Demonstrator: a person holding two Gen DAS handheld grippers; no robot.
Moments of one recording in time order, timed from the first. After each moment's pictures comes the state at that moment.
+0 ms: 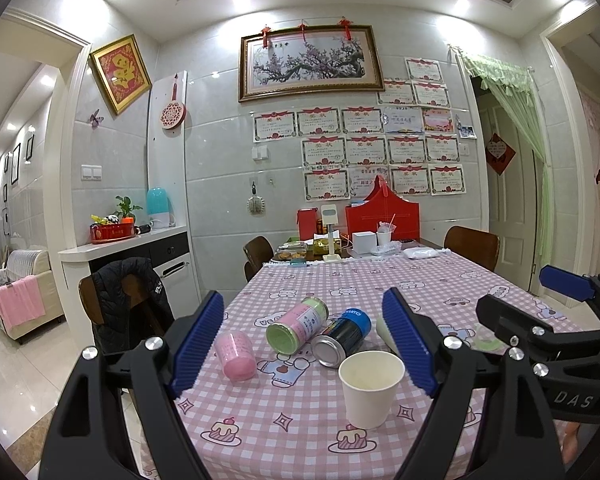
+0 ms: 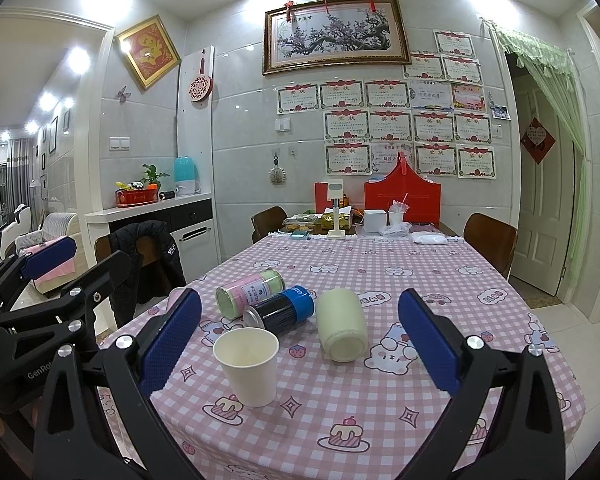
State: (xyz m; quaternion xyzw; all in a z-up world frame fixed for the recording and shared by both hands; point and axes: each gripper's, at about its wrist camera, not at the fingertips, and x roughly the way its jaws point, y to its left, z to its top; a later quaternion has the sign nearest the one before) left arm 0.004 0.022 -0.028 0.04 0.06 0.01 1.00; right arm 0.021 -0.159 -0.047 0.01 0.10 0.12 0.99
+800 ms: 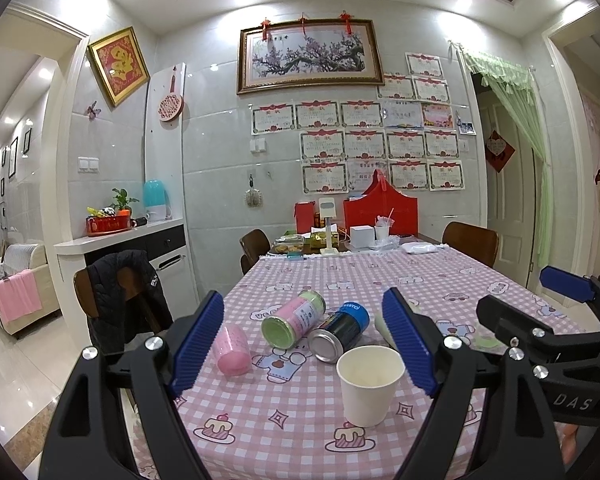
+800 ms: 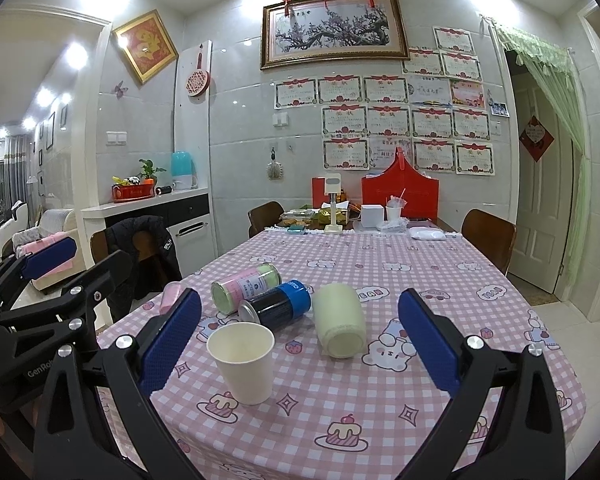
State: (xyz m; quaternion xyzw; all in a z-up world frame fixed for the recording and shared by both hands) left arm 0.018 0.021 -0.038 0.04 0.07 0.00 1.00; right arm 0.031 -0.156 -0.059 0.00 0.11 0.11 0.99
